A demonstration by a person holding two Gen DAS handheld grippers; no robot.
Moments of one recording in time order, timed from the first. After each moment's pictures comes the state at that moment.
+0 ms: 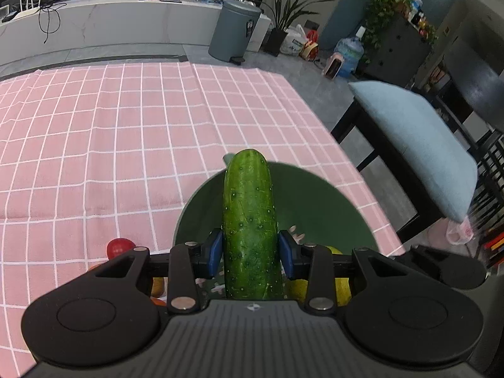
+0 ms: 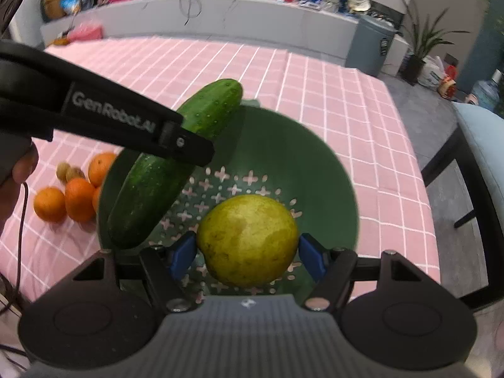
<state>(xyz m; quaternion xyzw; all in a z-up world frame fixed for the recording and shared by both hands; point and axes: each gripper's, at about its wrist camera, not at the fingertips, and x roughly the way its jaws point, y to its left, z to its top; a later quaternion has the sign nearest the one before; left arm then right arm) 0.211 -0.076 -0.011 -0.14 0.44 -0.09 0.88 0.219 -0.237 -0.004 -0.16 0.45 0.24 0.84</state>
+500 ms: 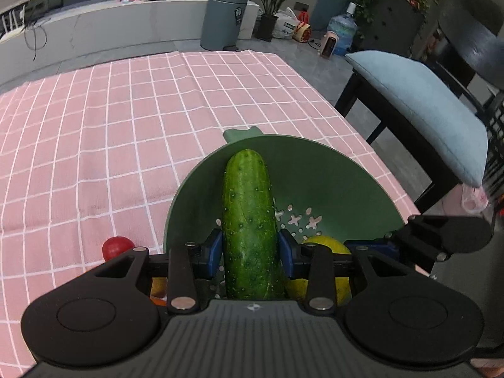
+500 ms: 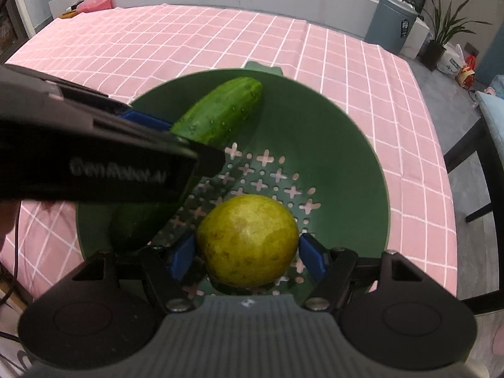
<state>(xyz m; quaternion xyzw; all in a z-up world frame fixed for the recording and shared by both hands) 0.211 -0.093 -0.024 -0.08 0.46 -0.10 0.88 0.236 -0.228 -0.022 -0.18 0.50 0.26 0.81</state>
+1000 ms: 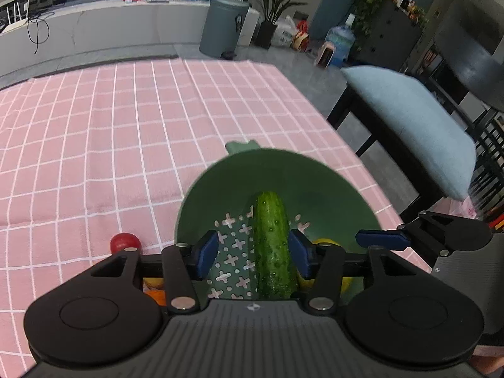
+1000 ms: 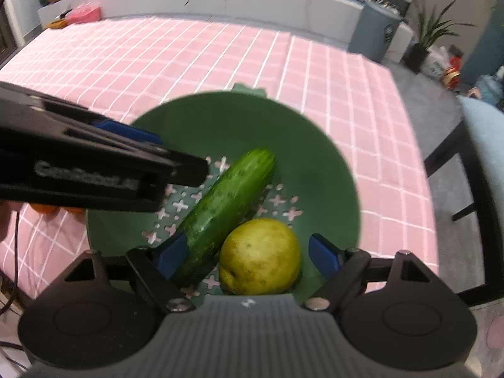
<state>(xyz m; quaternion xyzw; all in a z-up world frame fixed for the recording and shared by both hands) 0.198 -0.078 0.000 -0.11 0.44 -0.10 0.88 0.230 -0.230 0.005 -0.18 0.48 0.23 0.83</state>
